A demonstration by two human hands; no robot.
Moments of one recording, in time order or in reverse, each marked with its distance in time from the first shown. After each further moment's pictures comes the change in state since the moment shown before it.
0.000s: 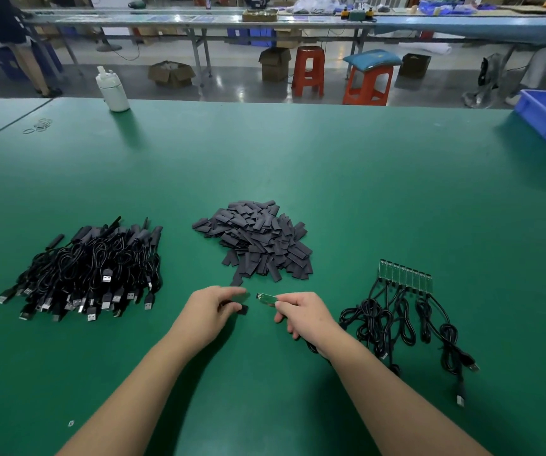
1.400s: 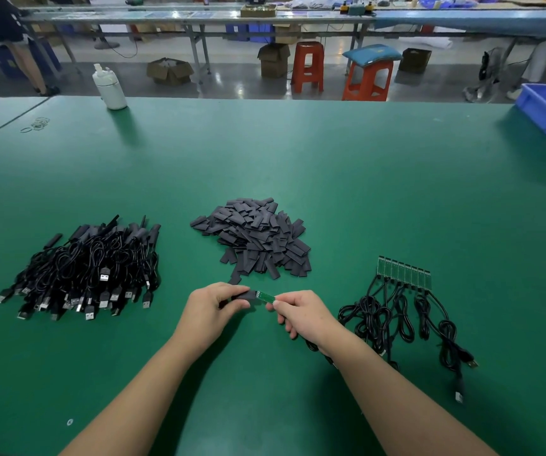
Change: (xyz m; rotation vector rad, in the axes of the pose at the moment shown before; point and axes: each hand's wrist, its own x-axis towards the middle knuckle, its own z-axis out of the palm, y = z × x) left_hand -0.005 0.010 0.009 -0.175 0.140 0.052; right_hand 0.001 0.007 -0.004 0.011 -0.068 -0.012
